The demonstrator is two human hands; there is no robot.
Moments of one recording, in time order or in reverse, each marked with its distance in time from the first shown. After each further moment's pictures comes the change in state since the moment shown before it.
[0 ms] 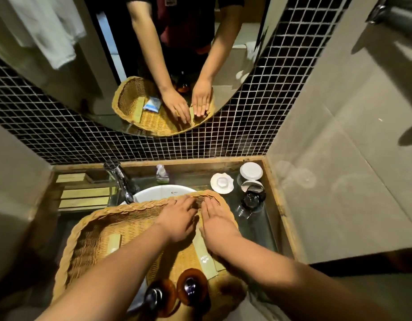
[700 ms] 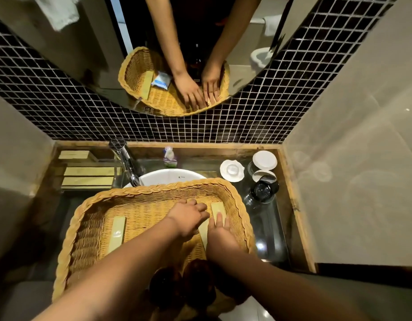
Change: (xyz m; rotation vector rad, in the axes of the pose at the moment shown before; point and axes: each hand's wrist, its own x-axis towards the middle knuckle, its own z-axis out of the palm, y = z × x) left_hand 0.010 0.006 0.039 0.041 -0.193 0.113; right_hand 0.000 -0.027 0.062 0.190 -0.341 0.122
